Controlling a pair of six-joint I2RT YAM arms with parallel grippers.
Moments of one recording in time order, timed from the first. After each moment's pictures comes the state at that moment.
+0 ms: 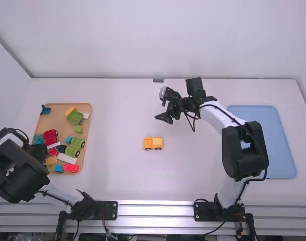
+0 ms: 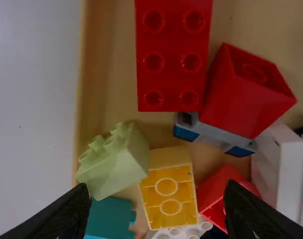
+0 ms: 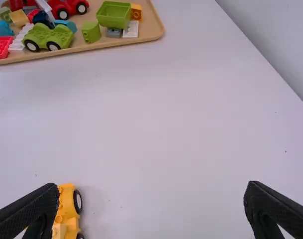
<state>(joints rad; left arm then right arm) 0.94 1.75 1.05 -0.79 0.00 -0.88 0.28 1.88 1.26 -0.27 -0.87 -0.77</state>
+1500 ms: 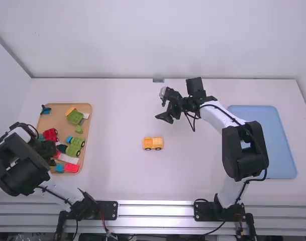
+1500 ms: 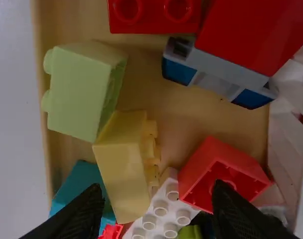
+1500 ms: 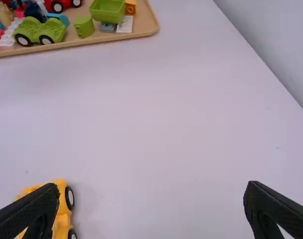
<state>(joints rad) 0.85 1.80 1.07 -0.86 0.02 -0.98 0.28 1.88 1.26 -0.26 -0.85 -0.80</state>
